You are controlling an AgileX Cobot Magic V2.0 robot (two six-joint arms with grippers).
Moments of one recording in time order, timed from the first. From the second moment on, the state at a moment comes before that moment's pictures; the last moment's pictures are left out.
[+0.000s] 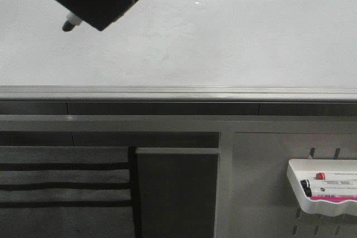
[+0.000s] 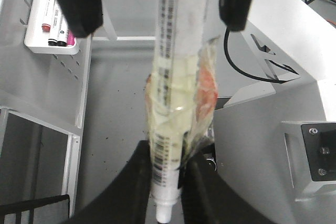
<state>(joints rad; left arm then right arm) -0.74 1.24 -1.11 -0.58 1.09 1.05 0.55 1.18 -1.20 0.72 1.17 -1.13</state>
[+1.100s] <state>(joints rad) -0.74 1.24 -1.12 -0.58 1.08 1.03 0.68 1.29 -1.39 0.51 1.25 -0.87</state>
